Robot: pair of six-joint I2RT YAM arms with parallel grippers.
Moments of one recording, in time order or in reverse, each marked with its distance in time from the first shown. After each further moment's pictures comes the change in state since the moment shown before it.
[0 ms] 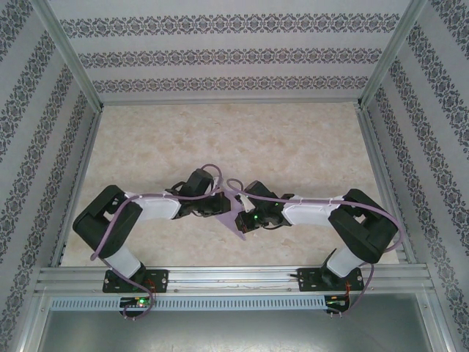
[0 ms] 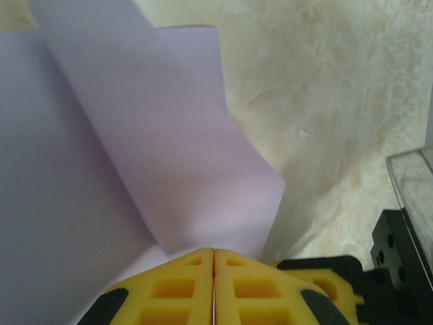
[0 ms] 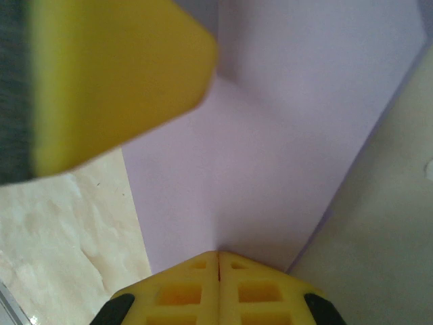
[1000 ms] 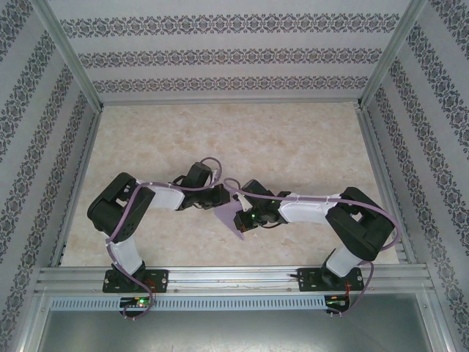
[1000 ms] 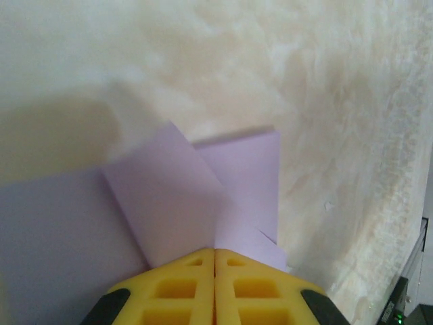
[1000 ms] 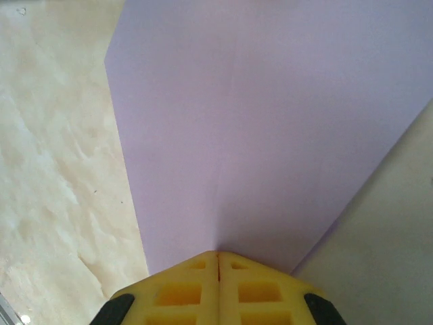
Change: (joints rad) left arm 0.104 0.140 0.064 0.078 0.019 0.029; right arm 0.013 0.027 0.047 -0.057 0.021 -0.001
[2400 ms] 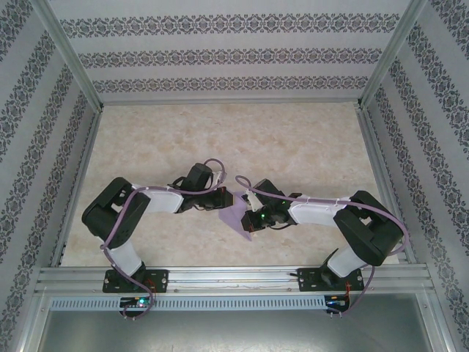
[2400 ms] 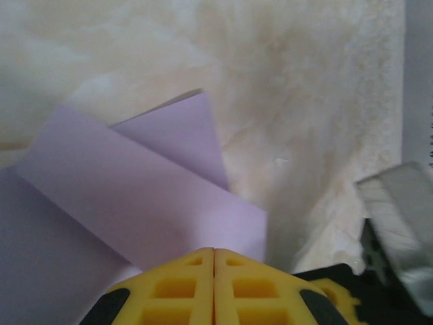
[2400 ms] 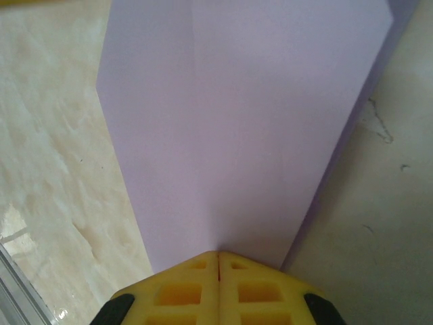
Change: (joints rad) left arm -0.050 -0.049 -0.023 0.002 0.074 0.056; right arm -0.095 -0.069 -0.095 0.035 -0.103 -0.003
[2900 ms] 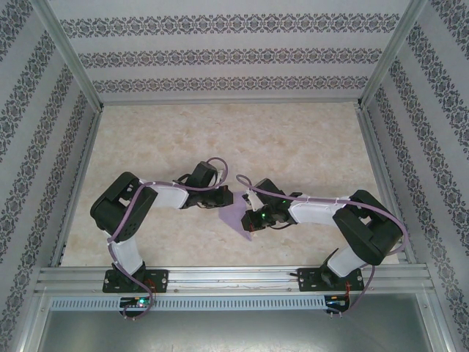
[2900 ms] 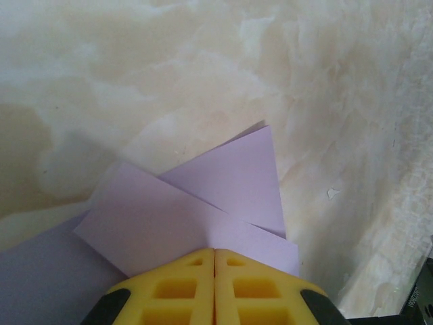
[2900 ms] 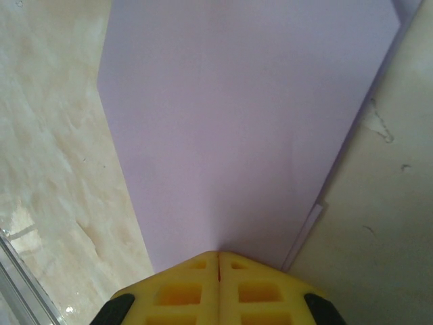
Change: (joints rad) left arm 0.000 0.069 0.076 -0.079 -0.084 0.031; right arm -0.006 0.005 0.001 0.002 -0.029 0.000
